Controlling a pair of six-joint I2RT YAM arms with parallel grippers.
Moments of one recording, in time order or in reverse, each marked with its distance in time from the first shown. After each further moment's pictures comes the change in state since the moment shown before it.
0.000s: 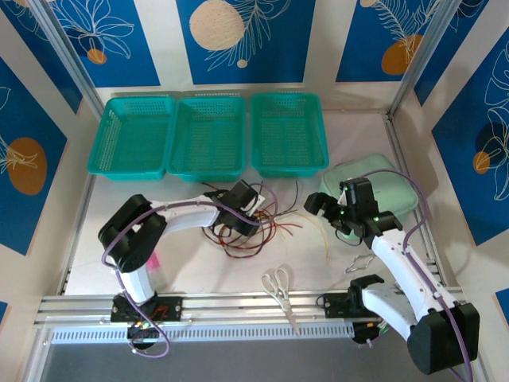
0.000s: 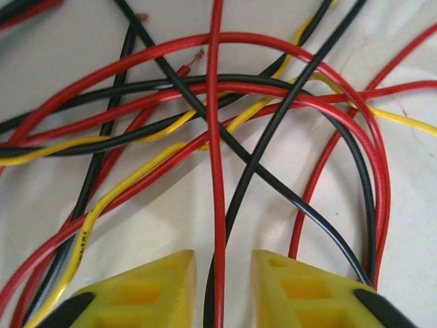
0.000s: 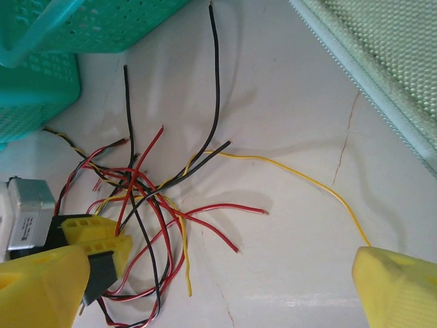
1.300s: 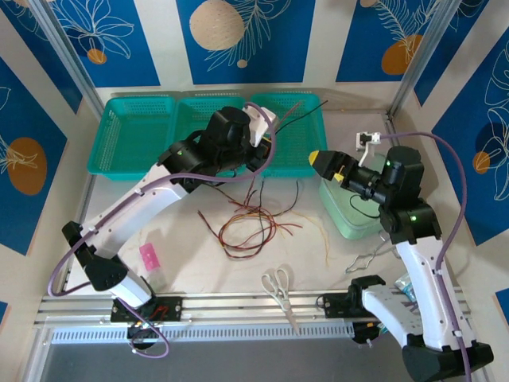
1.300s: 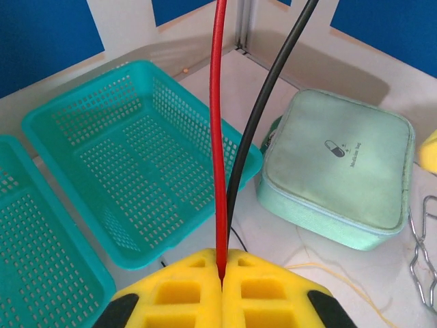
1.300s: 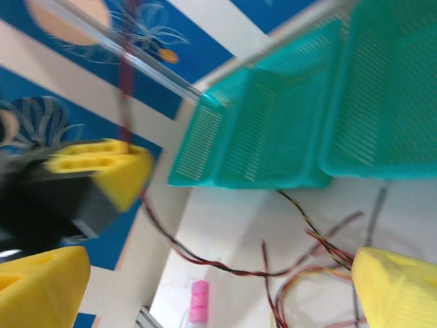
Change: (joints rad) left arm -0.057 -0.200 0.789 -0.354 -0.215 0.117; right arm -0.068 -0.073 0.447 0.114 -0.383 0.004
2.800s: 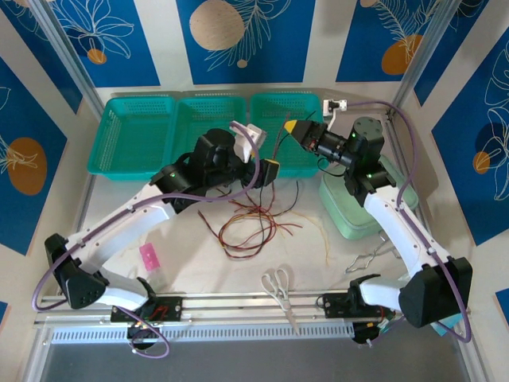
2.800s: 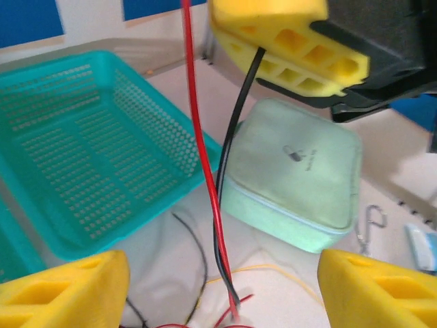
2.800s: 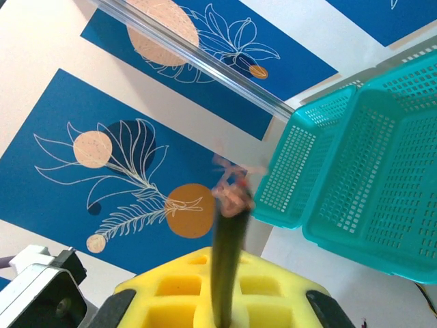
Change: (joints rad) left arm 0.046 -0.200 -0.401 0.310 0.160 -0.130; right arm 0.113 0.385 -0.015 0.673 -0.068 0.303
